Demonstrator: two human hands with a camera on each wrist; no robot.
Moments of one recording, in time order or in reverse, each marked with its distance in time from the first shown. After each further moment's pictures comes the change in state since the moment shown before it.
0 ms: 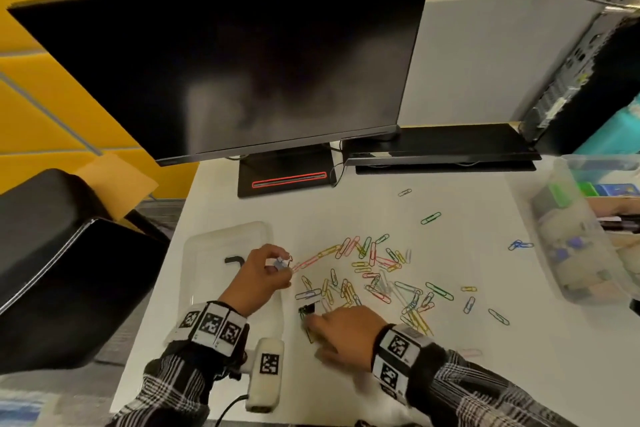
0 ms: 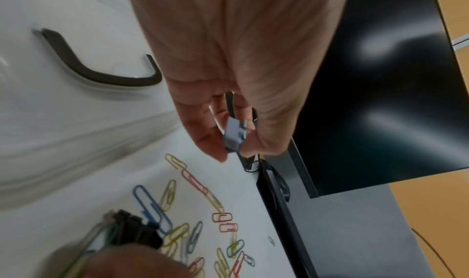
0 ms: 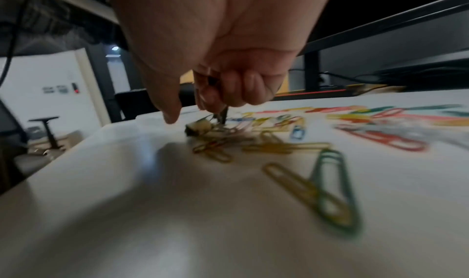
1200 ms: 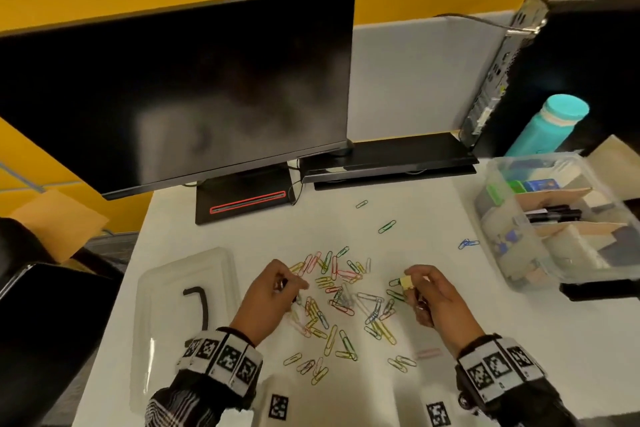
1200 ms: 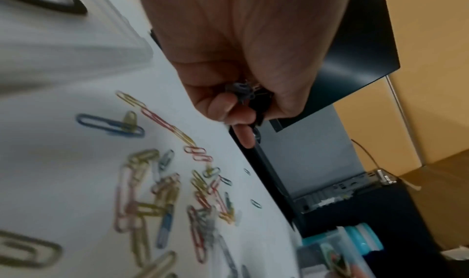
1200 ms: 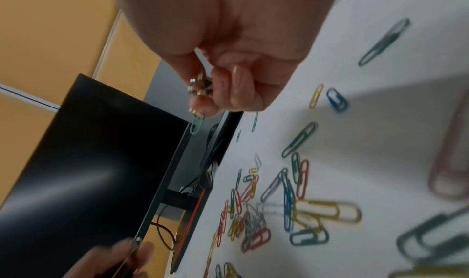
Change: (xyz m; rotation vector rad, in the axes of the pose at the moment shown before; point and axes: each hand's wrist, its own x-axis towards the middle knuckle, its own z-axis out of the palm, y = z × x) left_hand -0.002 0.034 0.070 0.075 -0.065 0.156; right_hand -0.124 0.089 -0.023 1.416 0.897 0.596
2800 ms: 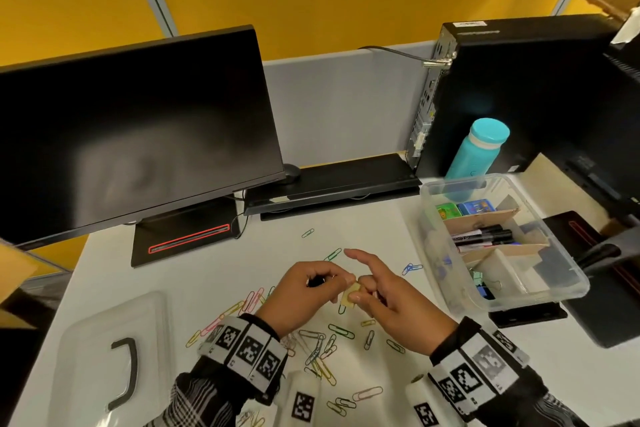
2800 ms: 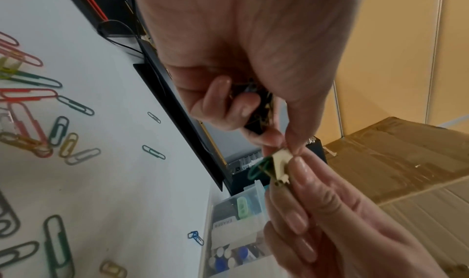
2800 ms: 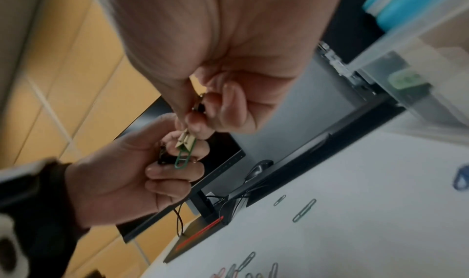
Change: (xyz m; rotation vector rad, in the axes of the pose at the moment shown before) left_hand 0.038 0.129 0.108 -0.047 -0.331 0.200; right_hand 0.008 -0.080 -0.047 -0.603 -0.379 -0.421
